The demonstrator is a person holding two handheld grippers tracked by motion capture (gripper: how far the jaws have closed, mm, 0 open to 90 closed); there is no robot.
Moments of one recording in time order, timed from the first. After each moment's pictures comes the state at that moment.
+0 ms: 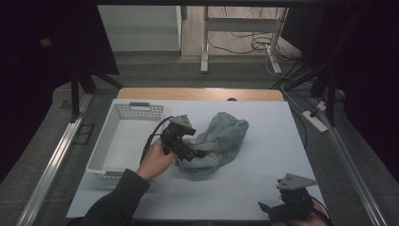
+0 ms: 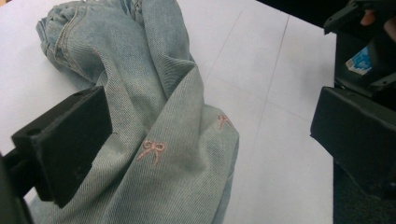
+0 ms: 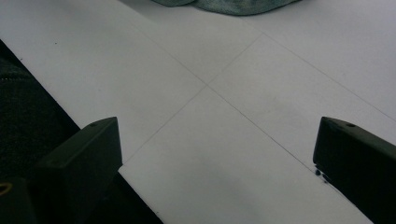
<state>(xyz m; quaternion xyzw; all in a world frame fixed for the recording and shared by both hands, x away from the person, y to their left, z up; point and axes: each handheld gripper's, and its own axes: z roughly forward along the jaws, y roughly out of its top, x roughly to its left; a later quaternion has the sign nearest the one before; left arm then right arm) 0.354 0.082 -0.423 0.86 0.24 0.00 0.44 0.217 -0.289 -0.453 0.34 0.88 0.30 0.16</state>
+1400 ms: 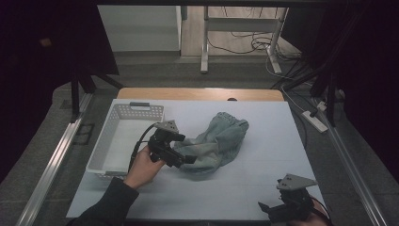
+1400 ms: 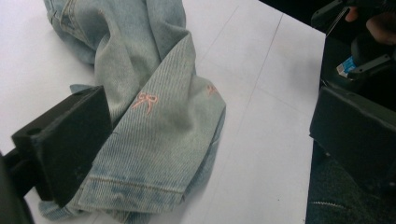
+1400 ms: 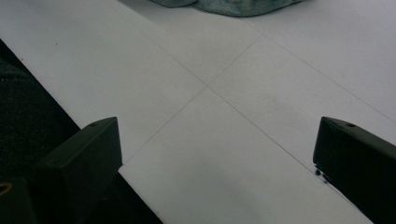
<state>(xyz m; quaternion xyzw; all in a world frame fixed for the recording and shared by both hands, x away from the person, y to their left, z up) 0.331 0.111 -0.426 0.85 0.26 -0.02 0.45 0.216 -0.289 -0.453 0.34 0.88 0.31 0.16</state>
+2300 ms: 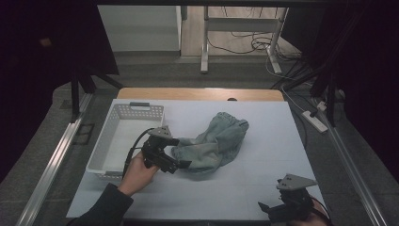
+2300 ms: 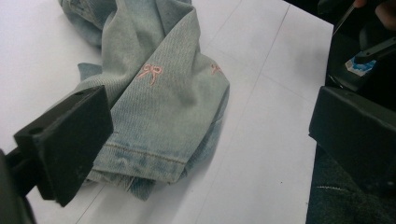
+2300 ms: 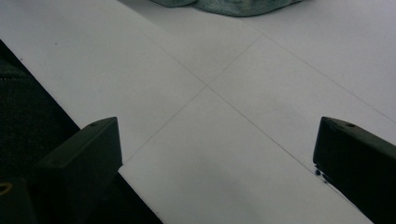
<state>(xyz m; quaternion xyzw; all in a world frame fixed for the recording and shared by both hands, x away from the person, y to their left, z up) 0.315 0.125 -0.435 0.86 0.27 0.00 0.44 0.216 -0.289 -0.453 0.34 0.88 0.31 0.16</state>
